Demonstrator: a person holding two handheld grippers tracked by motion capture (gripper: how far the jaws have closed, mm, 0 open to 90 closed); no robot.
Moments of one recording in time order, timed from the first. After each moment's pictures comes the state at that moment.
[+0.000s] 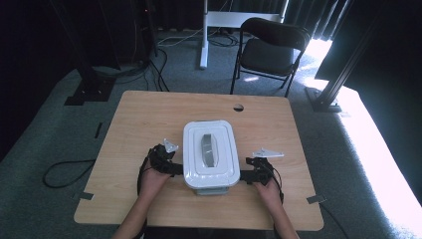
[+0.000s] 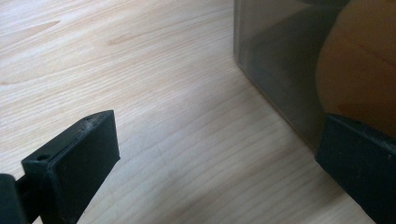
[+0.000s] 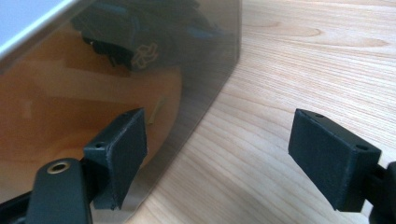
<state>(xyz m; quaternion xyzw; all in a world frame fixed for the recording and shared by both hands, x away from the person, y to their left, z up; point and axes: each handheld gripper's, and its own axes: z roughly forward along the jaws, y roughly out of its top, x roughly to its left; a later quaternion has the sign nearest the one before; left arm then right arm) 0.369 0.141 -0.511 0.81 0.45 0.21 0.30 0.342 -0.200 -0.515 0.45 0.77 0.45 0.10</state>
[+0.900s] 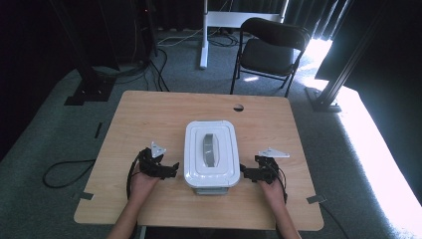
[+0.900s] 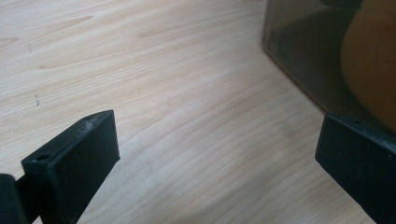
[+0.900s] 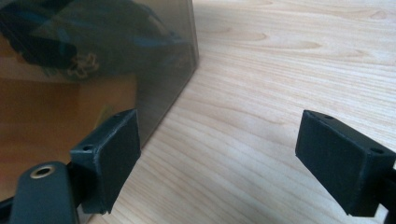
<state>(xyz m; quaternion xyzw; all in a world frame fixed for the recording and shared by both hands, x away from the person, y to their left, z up) 0.353 0.179 -0.518 0.79 0.46 0.22 0.34 0.346 -0.215 -0.519 0.48 0.75 0.43 0.15</state>
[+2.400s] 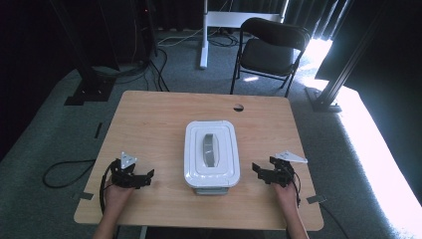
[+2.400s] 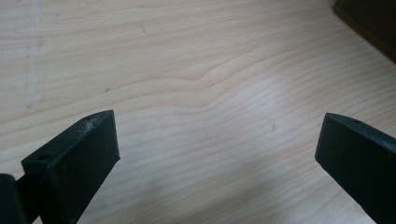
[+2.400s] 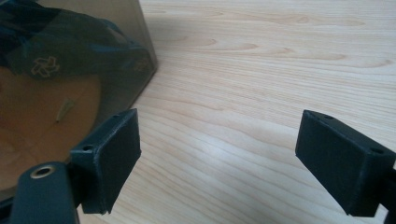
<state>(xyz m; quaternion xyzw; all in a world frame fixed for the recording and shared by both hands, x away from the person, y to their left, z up) 0.319 0.256 -0.526 0.76 0.51 0.24 0.34 0.332 -0.258 -0.515 0.51 0.72 0.44 0.17</state>
